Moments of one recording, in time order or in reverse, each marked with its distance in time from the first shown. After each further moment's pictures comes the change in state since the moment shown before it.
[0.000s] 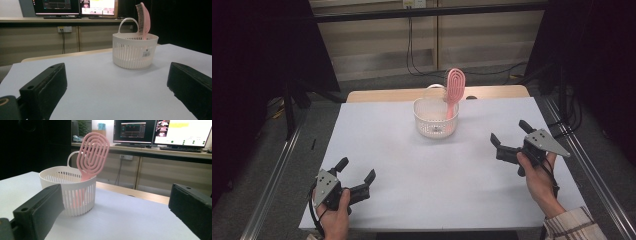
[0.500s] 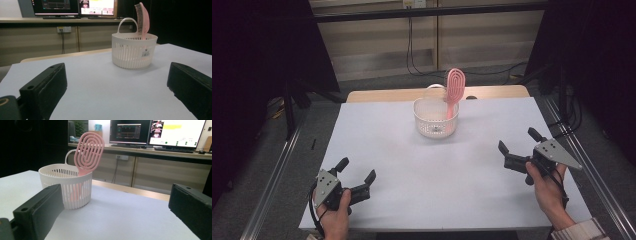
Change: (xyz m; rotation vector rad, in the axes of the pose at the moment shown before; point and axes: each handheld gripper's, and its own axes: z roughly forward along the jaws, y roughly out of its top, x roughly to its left) left arm -0.001 0.000 0.000 -0.004 -0.004 0.001; right arm -0.004 -0.006 -0.028 -0.010 -0.028 -0.006
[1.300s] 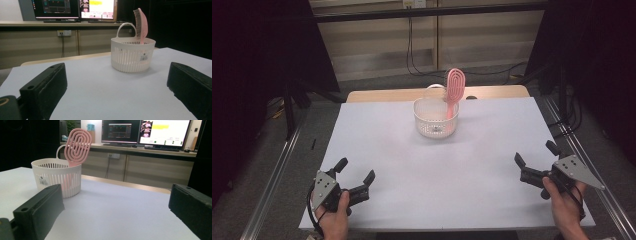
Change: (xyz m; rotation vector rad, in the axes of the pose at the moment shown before) left arm -0.002 0.003 -0.005 -0.025 0.004 -0.003; right arm -0.017 -0.016 -0.044 -0.001 -0.057 -0.003
